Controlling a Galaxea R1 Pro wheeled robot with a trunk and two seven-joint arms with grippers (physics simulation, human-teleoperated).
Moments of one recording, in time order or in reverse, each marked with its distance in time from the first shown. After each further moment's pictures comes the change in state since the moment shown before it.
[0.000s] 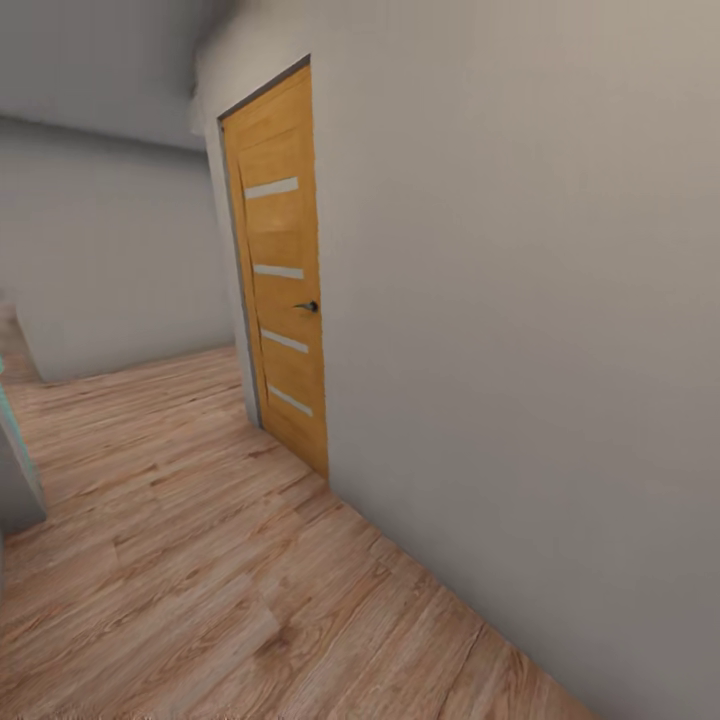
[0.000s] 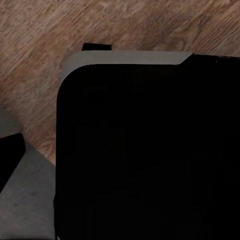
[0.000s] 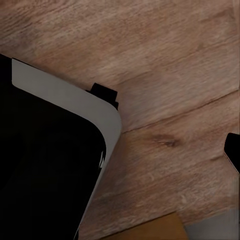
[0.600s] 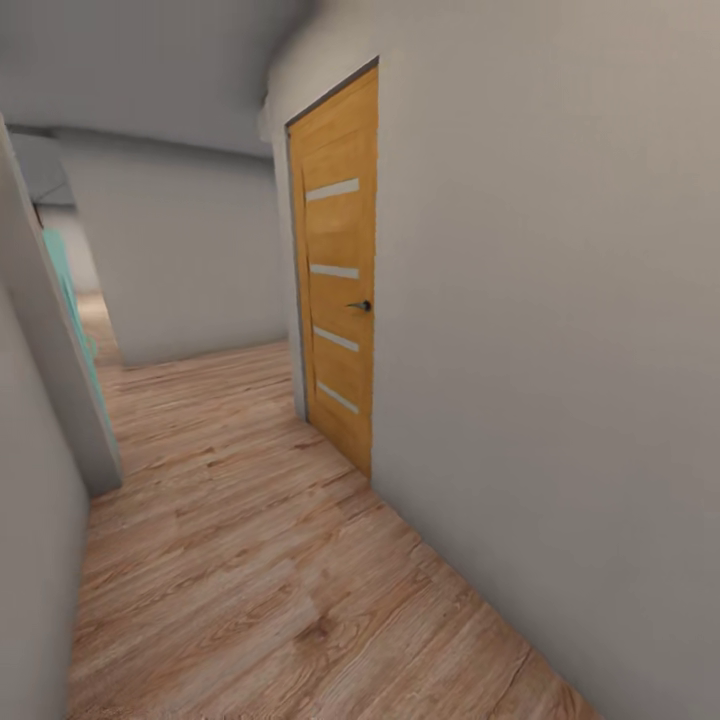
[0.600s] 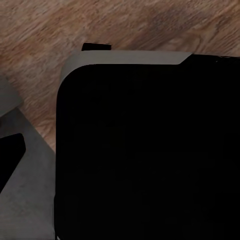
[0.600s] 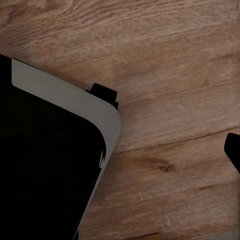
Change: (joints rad) left arm 0.000 -0.001 -0.001 0.000 -0.001 0.000 0.000; right arm 0.000 0.000 0.000 0.000 0.000 0.000 0.000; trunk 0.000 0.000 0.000
